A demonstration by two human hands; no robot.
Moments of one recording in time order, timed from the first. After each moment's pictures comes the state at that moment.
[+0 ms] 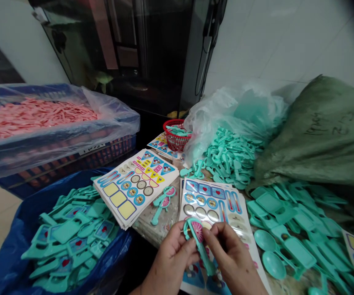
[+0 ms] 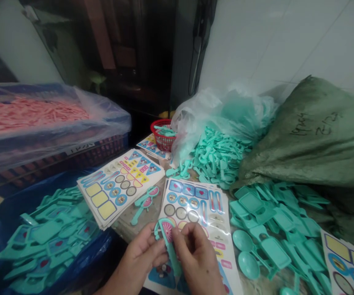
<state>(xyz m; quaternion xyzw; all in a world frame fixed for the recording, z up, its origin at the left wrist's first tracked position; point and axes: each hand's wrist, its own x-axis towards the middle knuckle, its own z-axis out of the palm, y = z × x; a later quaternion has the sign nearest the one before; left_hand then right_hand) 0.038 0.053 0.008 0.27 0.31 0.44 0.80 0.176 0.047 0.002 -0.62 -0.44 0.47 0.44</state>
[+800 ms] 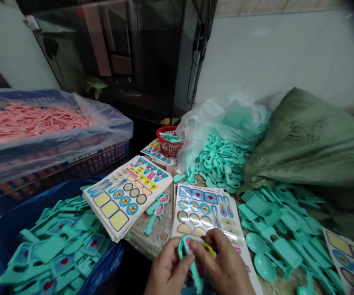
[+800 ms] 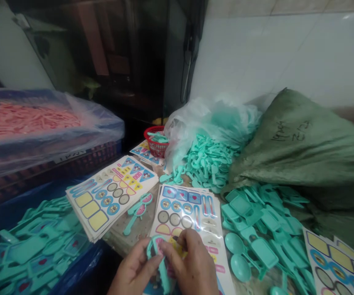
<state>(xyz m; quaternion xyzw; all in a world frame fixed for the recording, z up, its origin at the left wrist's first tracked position) 0.035 0.046 -0.007 0.41 0.43 0.41 0.69 0.184 0.046 0.000 -0.72 -0.58 0.25 0.29</state>
